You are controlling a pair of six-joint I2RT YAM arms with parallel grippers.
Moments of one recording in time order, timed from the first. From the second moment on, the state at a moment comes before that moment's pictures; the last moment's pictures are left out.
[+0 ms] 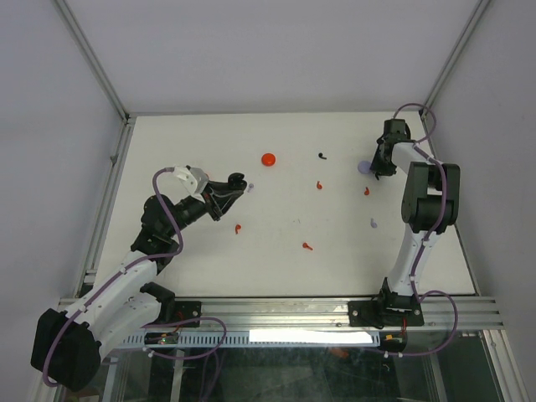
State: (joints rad) left arm -0.43 0.85 0.44 0.54 0.48 -0.14; right arm -0.07 2.04 1.43 -0.42 0.14 0.25
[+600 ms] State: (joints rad) left arm -0.43 0.85 0.44 0.54 0.48 -0.13; right arm -0.03 1.99 1.39 -0.49 0.12 0.24
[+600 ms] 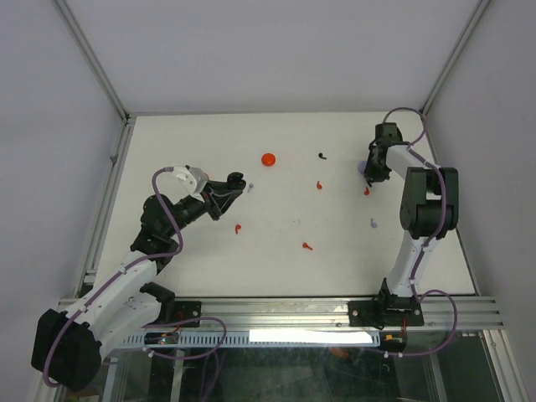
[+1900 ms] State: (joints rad) left arm -0.42 0.82 0.44 0.54 0.48 -0.13; right arm 0.70 1.82 1.18 -0.58 0.04 0.26
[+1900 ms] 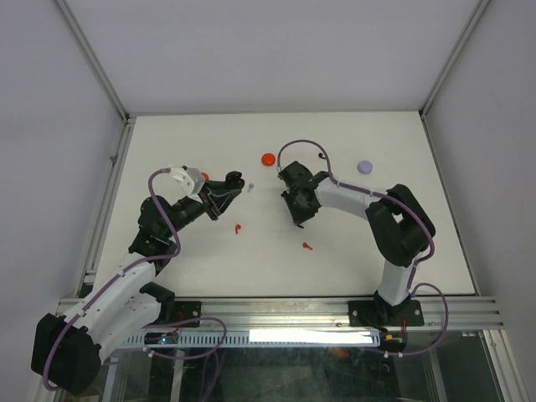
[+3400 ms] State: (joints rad) left arm -0.40 0.82 0.44 0.54 0.48 -0.13; right arm 0.80 2.01 1.45 -0.91 0.15 0.00
